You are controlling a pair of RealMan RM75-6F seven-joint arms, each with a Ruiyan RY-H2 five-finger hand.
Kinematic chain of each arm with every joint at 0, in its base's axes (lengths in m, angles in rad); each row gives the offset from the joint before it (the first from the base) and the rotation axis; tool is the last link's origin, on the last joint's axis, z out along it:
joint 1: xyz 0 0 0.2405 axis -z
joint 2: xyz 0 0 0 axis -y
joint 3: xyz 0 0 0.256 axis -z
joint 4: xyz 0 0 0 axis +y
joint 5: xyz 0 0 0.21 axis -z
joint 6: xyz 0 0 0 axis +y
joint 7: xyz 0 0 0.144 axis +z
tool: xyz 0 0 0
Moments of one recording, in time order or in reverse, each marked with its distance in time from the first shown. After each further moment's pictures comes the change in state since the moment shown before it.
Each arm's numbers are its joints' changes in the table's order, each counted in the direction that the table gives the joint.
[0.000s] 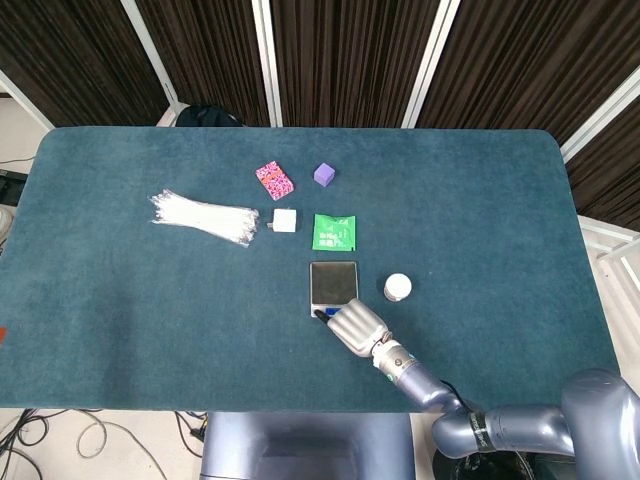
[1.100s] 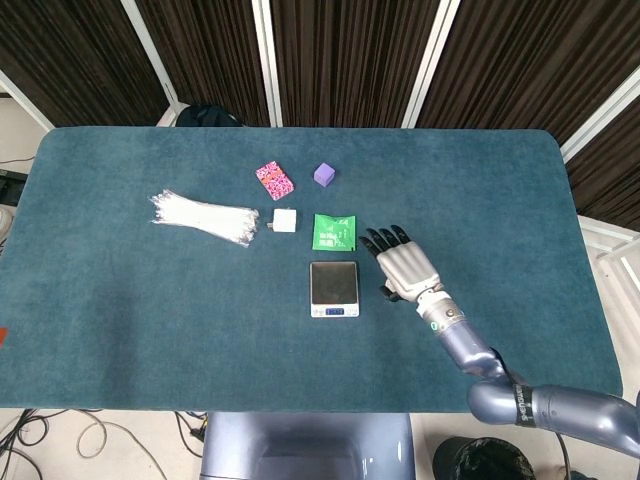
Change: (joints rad) left arm -0.002 0.008 -0.002 -0.007 -0.008 0.016 0.019; right arm 0.038 -0.249 -0.136 -0.037 -0.090 -0.003 0.253
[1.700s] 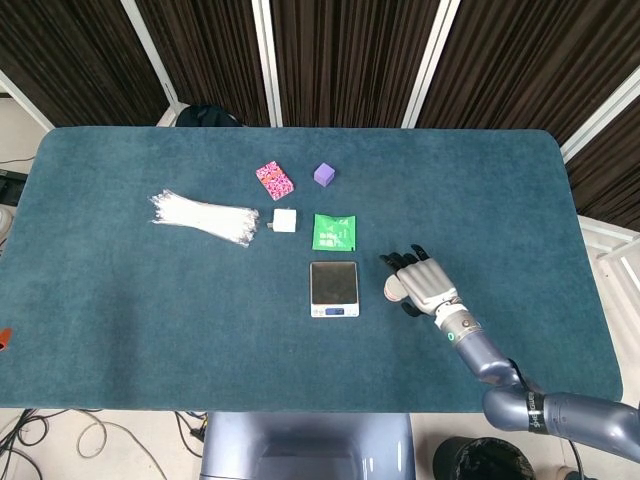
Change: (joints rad) left arm 0.004 0.012 -0.005 0.000 -0.005 0.000 0.028; right arm 0.040 0.005 0.082 0.058 0.026 -0.035 0.041
